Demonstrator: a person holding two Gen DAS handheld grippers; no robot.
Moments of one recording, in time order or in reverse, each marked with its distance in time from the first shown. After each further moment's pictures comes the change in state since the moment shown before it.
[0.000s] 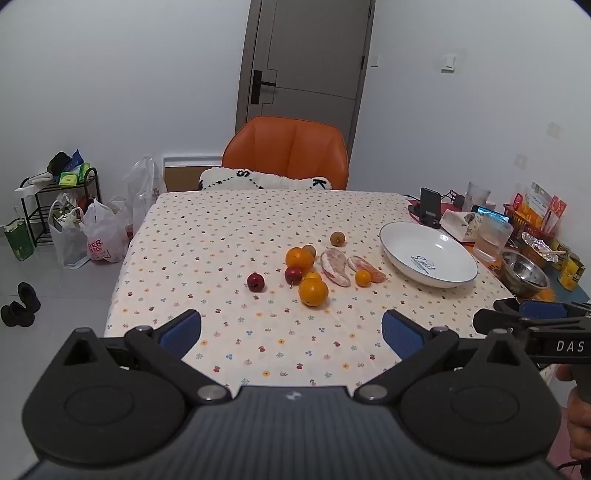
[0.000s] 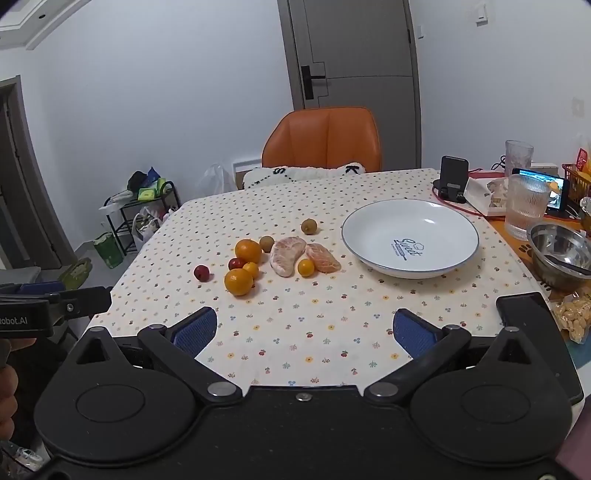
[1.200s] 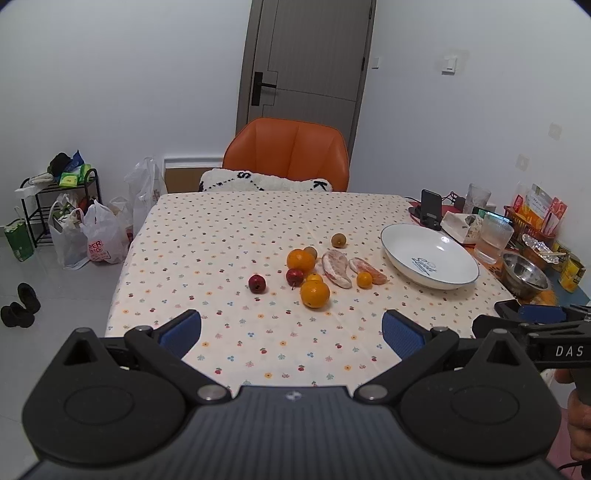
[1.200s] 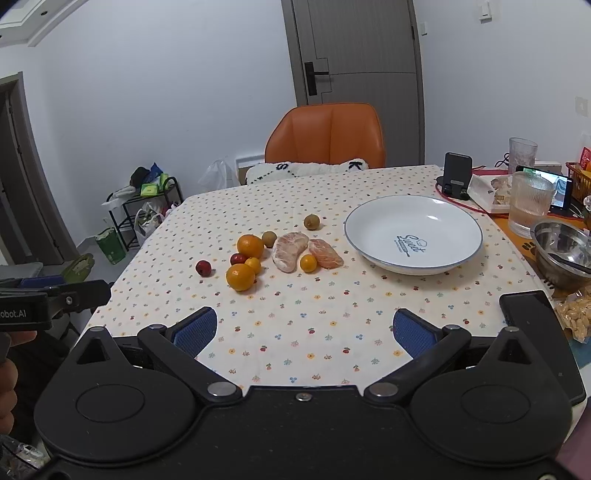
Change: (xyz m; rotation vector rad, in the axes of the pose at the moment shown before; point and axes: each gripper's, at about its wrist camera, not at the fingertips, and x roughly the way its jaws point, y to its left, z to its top) left arm 0.001 0.004 0.000 -0.003 -0.003 -0.006; right arm 0.002 0.001 -0.001 -0.006 0.013 0.010
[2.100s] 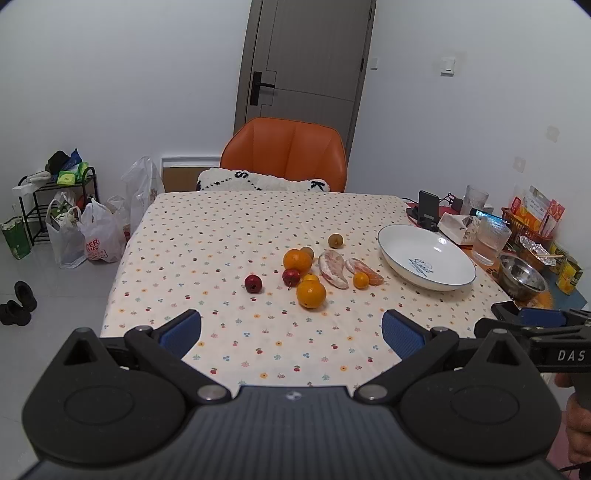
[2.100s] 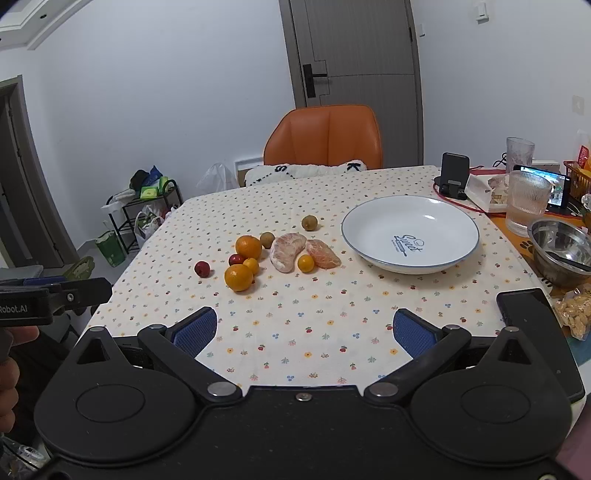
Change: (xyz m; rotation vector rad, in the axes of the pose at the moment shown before) left arm 0.001 -0.001 0.000 -0.010 0.000 -0.009; right arm -0.002 -0.004 -0.003 0.002 -0.002 -0.001
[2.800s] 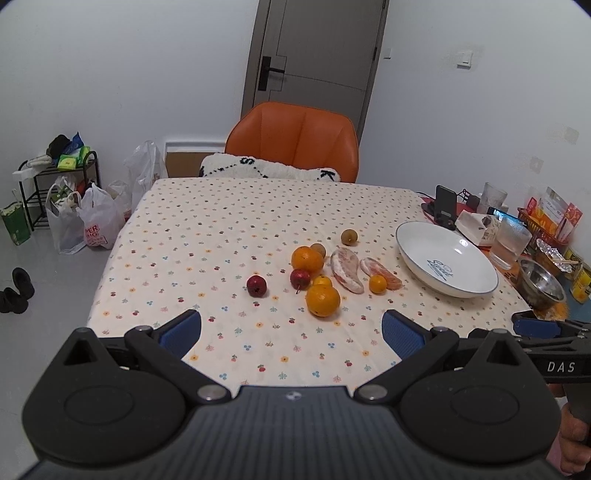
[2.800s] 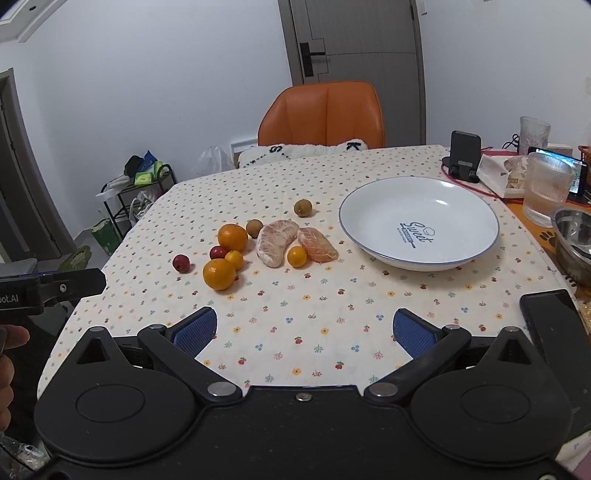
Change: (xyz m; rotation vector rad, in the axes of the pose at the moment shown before) left arm 0.051 0.011 0.010 -0.035 0.041 0.014; right arm 0.059 -0.015 0.010 0.016 0.066 0.013
